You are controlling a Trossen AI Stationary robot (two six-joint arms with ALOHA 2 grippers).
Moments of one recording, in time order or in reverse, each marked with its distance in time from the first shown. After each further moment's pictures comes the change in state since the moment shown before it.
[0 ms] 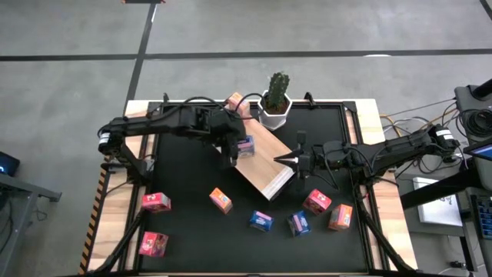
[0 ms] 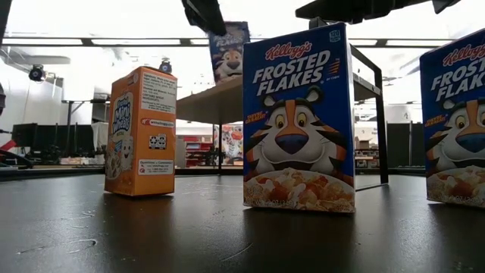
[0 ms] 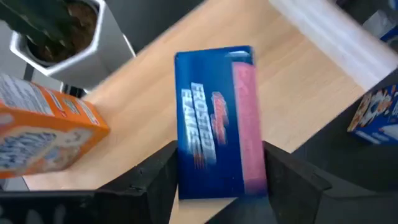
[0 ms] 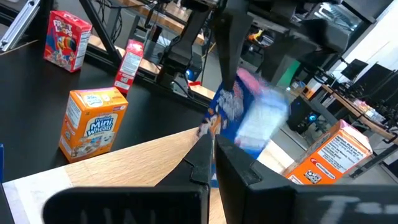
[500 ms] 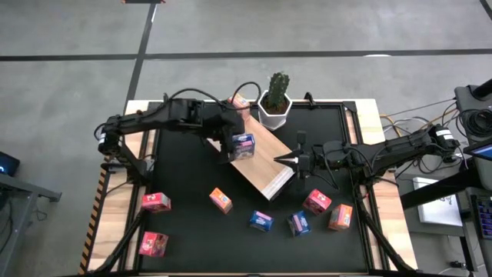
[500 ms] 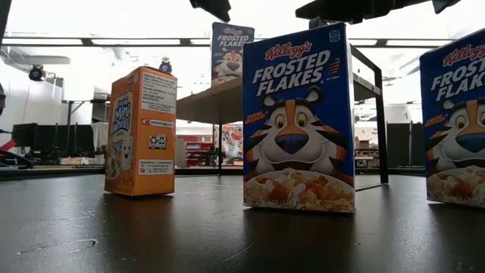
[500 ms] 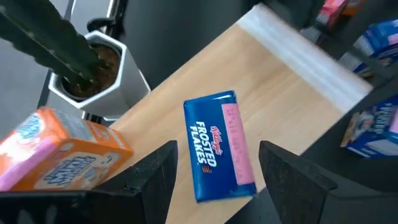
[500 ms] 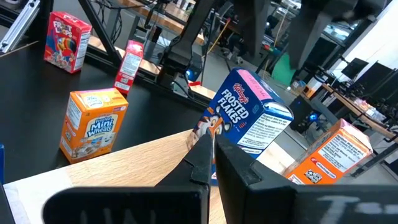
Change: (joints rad) left arm -0.003 -0.002 0.142 -0.047 -0.003 0.054; right arm 0.000 0.000 0.000 0.000 0.000 0.006
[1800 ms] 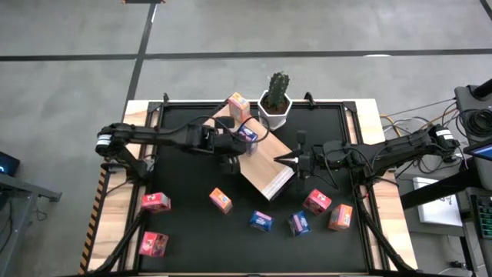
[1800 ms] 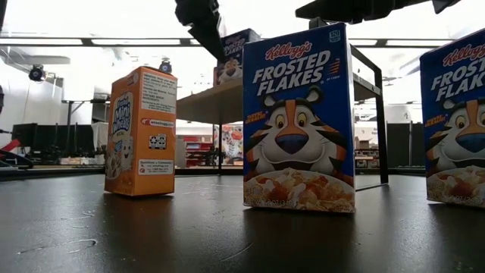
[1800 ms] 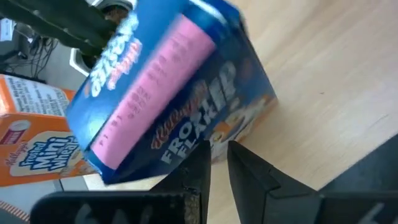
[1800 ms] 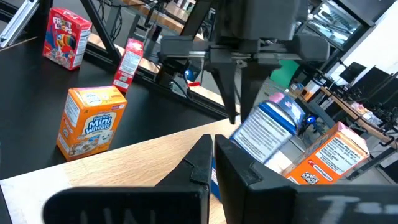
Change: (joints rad) left arm -0.093 -0.015 -0.356 0.216 -0.316 0.055; right arm 0.000 0.000 0.000 0.000 0.001 -0.026
